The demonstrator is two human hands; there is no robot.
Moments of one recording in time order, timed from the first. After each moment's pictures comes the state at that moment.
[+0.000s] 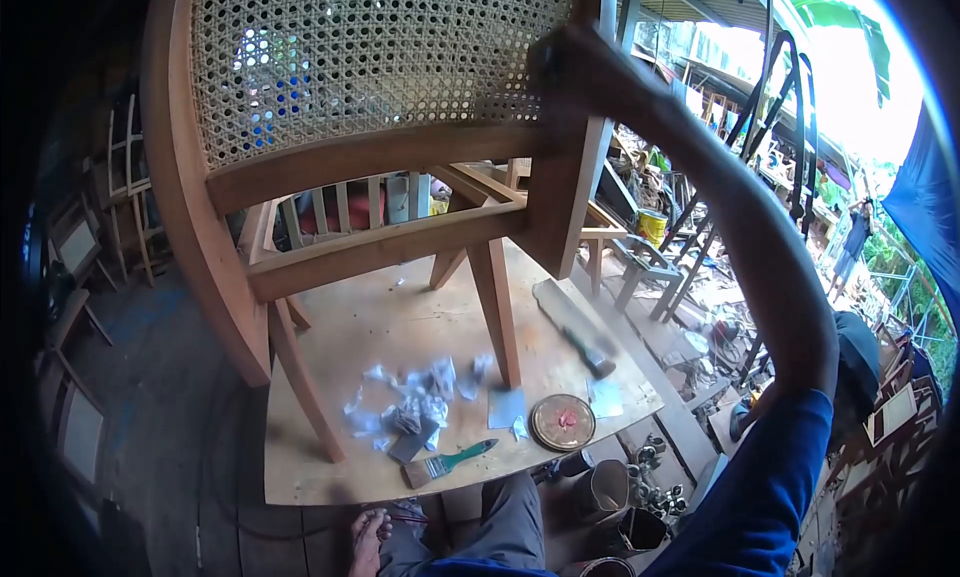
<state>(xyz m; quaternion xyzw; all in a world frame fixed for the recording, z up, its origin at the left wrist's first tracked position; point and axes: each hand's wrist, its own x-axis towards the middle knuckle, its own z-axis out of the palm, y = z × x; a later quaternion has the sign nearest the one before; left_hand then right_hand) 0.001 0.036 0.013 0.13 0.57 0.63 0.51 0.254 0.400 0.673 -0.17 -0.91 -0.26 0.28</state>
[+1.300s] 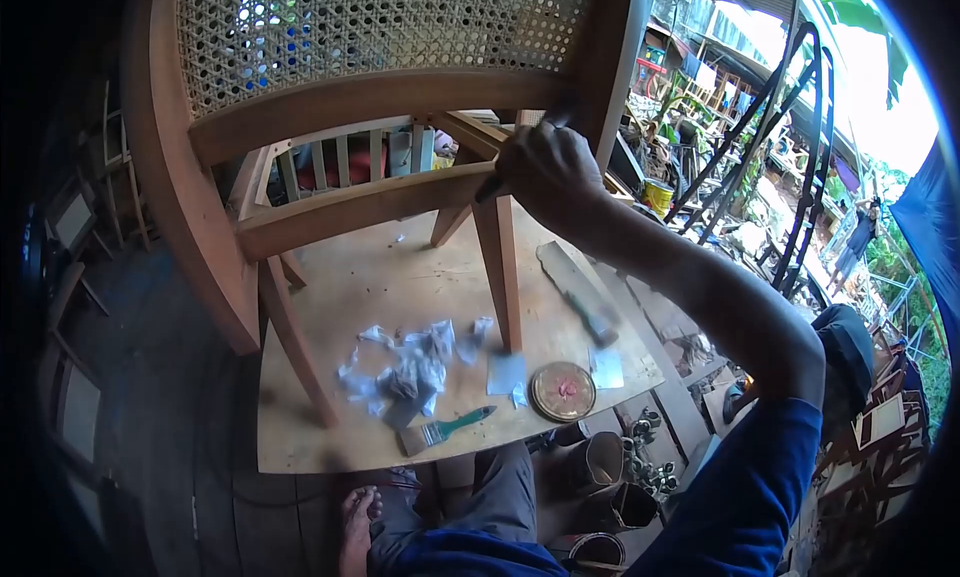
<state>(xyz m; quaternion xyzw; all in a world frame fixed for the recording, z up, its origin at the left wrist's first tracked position) 0.001 0.017 0.002 0.10 0.59 0.62 0.51 0.215 0.383 0.498 -0.26 -0.81 -0.49 0.19</state>
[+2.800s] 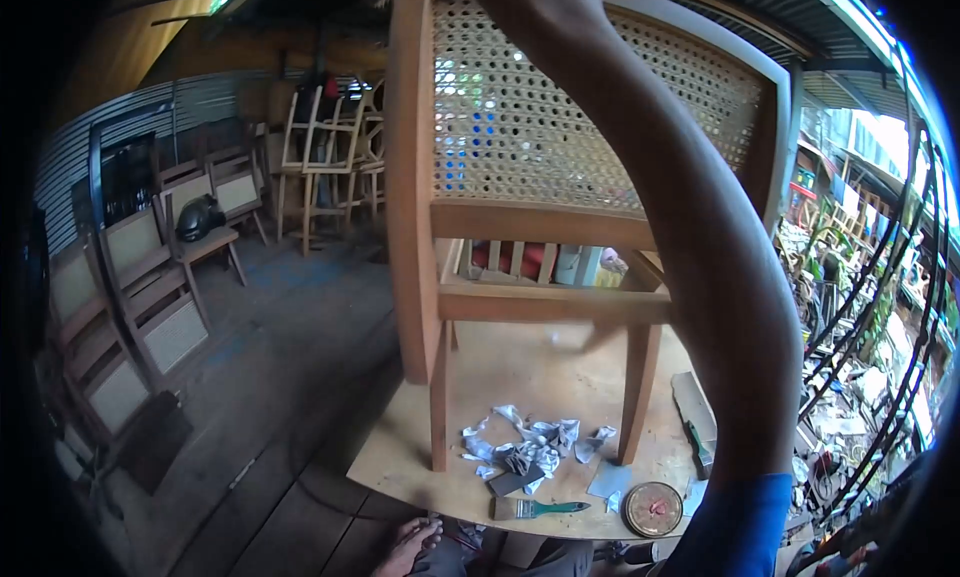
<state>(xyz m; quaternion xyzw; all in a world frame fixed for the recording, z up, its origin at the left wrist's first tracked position) 0.001 0.017 0.046 0.12 0.53 0.71 0.45 0.057 0.192 0.732 0.24 -0.73 0.18 0.62</state>
